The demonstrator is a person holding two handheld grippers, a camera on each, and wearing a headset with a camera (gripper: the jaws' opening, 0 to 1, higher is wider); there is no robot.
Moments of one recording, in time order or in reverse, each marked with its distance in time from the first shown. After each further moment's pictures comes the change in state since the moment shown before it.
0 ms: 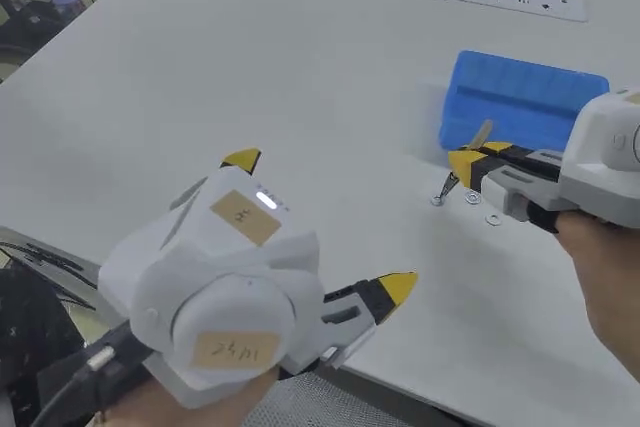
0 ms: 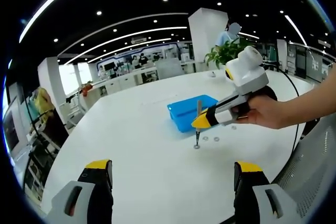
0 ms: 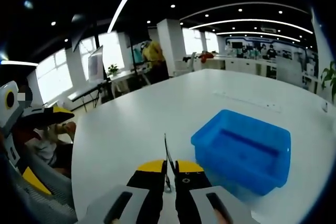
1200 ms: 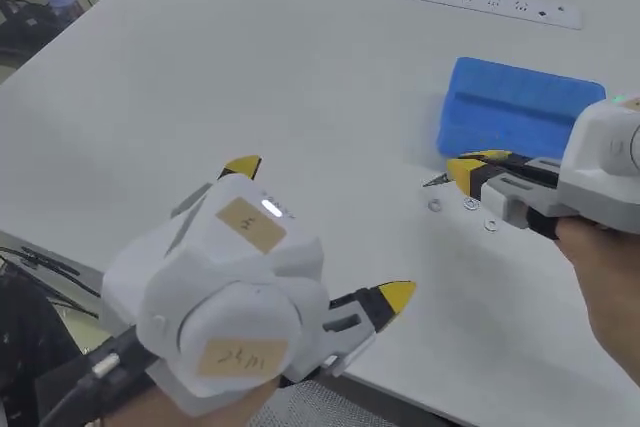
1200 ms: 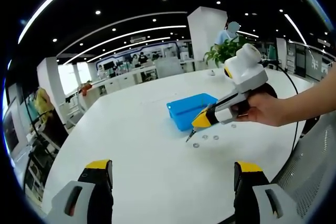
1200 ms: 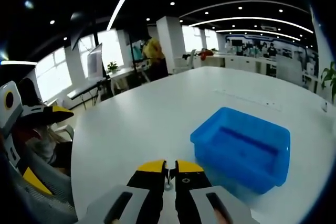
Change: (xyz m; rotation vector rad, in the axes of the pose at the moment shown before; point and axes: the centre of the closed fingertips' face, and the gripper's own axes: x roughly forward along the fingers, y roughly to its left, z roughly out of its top) left arm 0.001 -0.001 -0.002 0.006 0.011 -0.005; right arm -0.001 -0.001 -0.003 -0.007 0.025 -0.009
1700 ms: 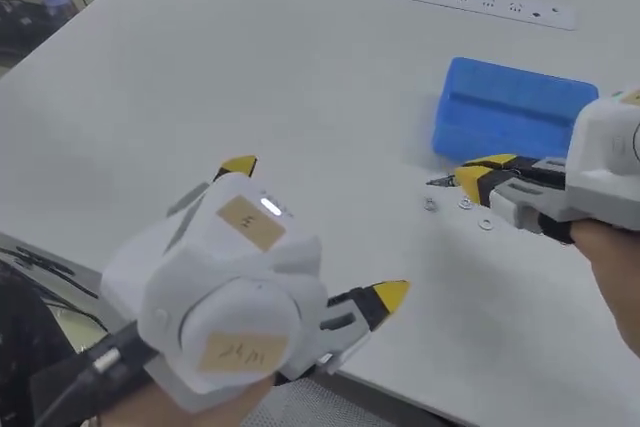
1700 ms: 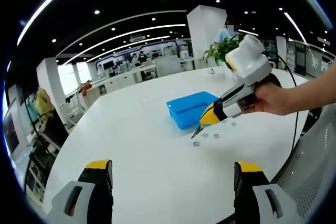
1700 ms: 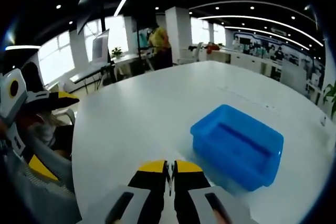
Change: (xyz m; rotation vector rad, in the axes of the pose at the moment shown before) left arm 0.001 0.000 -0.002 0.008 0.011 0.001; right arm -0.018 0.001 -0.009 -0.086 0.122 0.005
